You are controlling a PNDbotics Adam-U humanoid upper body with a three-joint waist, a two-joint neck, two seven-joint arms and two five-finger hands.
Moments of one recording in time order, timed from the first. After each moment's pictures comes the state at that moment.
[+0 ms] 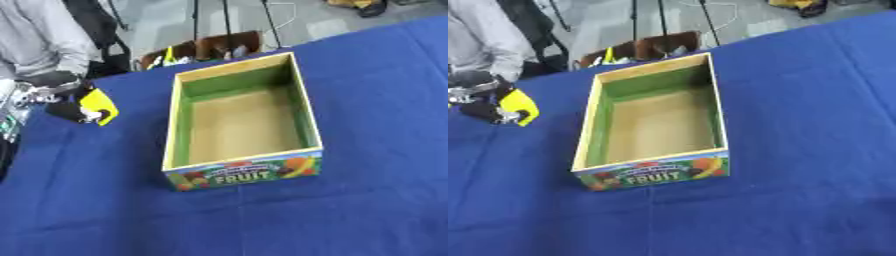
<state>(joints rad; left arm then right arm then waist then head) -0.97 0.80 0.08 -0.77 -0.96 -0.40 -0.40 -0.14 -0.32 -0.19 -1.98 0.28 -0.25 -0.09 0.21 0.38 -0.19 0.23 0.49</state>
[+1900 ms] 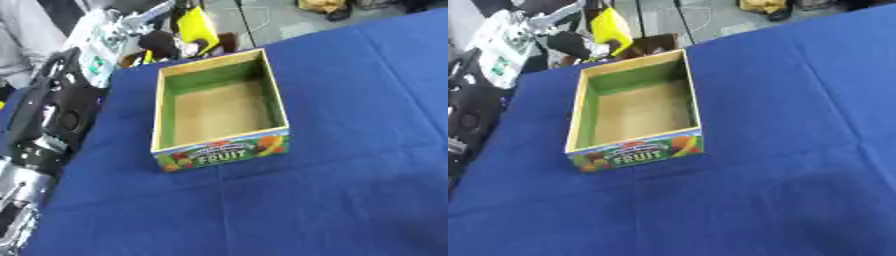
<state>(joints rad) -1.11 0.44 -0.03 -1.01 -0.92 -0.29 -0.36 -0.17 -0.31 -0.16 -1.98 0.15 -0.17 -0.05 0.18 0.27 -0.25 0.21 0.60</state>
